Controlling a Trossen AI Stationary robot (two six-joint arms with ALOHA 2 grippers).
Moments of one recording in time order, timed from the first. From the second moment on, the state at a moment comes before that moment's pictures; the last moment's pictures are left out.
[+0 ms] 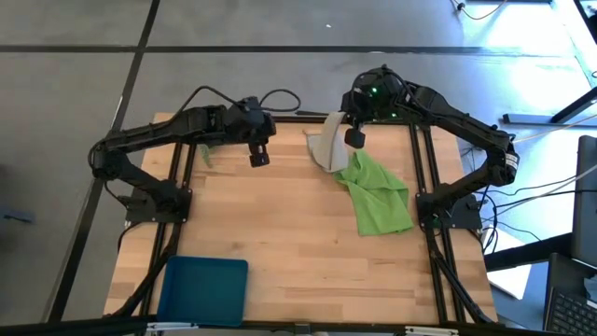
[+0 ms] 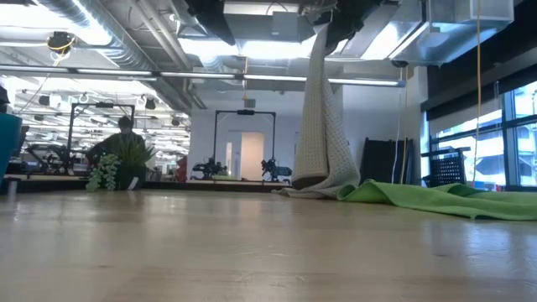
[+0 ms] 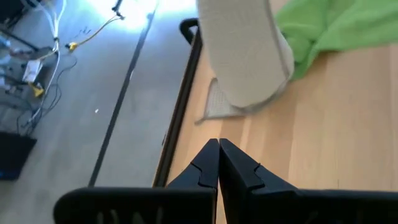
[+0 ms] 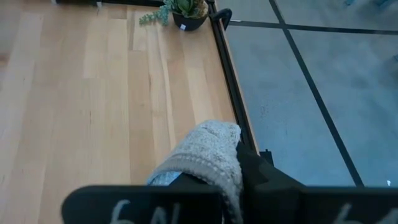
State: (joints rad) left arm 0.24 1.39 1.50 -0.87 -0.32 0.30; right arm -0.47 1.46 1.59 -0.81 -0.06 -0.37
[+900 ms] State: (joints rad) left arm 0.05 1.53 1.50 -0.75 -0.14 0.32; right arm -0.47 1.46 1.59 -0.80 -0.06 -0.26
